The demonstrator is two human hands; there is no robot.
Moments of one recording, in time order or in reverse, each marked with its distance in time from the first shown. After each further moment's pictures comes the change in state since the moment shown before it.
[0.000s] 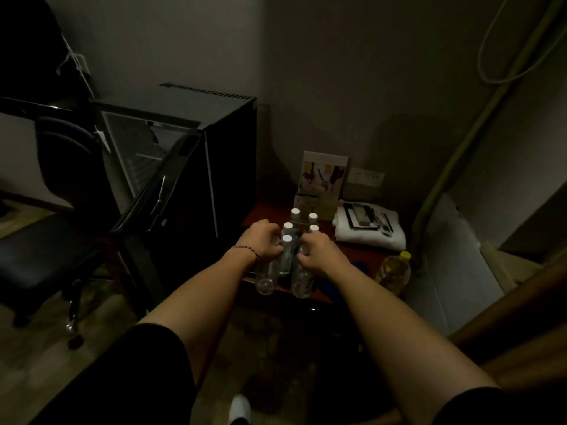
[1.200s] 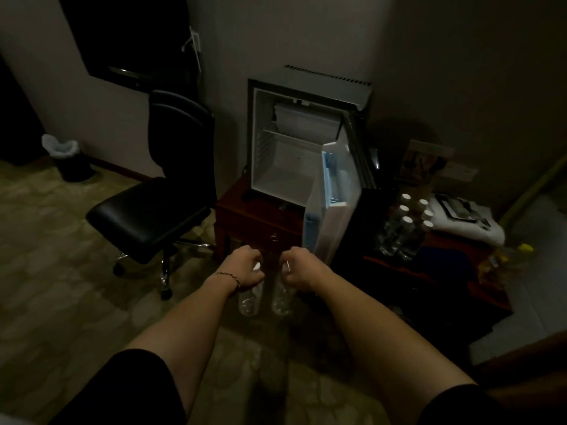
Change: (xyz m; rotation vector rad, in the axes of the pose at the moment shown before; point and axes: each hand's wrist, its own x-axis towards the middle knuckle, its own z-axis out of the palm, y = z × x) left_hand -0.249 -0.366 -0.094 0.032 -0.059 -0.216; right_hand -0.033 -0.366 0.226 -0.048 -0.271 -0.119
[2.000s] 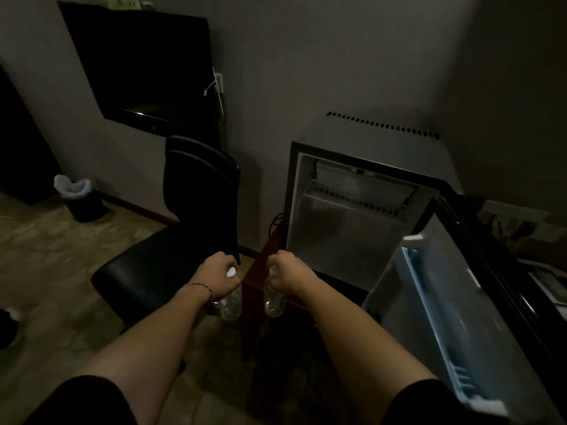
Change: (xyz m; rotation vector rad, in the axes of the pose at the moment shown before) left_hand 0.252 -0.186 -0.158 -0.081 0.063 -0.097; right_hand 0.325 -0.106 -0.091 -0.003 0.030 -0.126
